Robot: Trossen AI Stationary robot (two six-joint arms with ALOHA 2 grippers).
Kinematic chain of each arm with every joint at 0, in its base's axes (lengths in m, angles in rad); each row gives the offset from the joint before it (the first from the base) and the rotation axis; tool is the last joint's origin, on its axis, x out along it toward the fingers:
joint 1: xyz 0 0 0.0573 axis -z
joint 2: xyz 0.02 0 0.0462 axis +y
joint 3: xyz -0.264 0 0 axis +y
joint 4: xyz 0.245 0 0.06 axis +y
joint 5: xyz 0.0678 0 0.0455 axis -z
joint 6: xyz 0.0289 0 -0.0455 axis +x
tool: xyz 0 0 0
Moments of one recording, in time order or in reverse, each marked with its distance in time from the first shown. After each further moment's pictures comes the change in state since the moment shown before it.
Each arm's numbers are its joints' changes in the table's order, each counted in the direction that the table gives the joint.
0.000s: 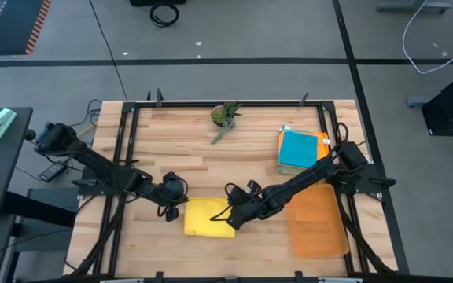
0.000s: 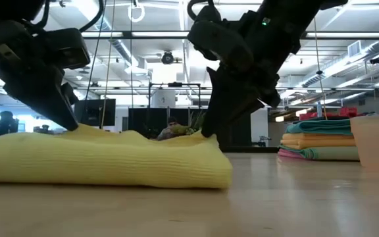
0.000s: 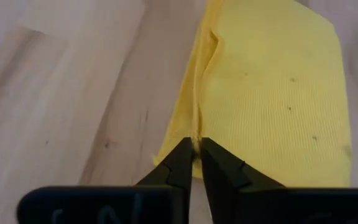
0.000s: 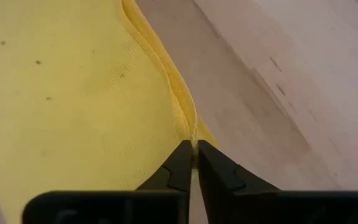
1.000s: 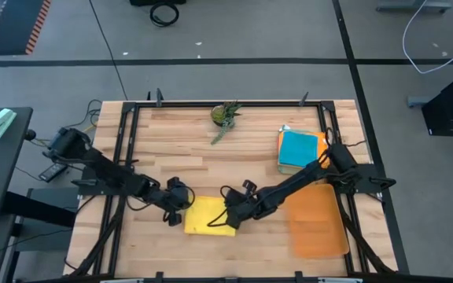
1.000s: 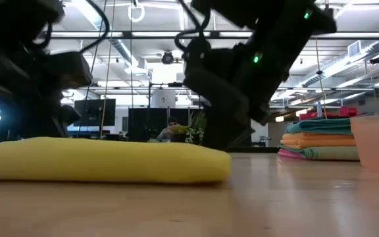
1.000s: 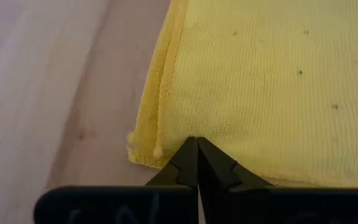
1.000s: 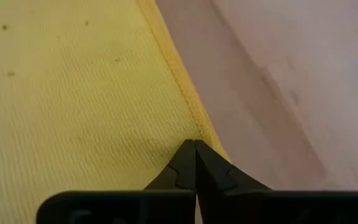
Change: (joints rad) left arm 0.011 0.203 -0.008 -0.109 0.019 0.050; right arm 0.025 0.091 0.000 -0.061 0.004 -0.127
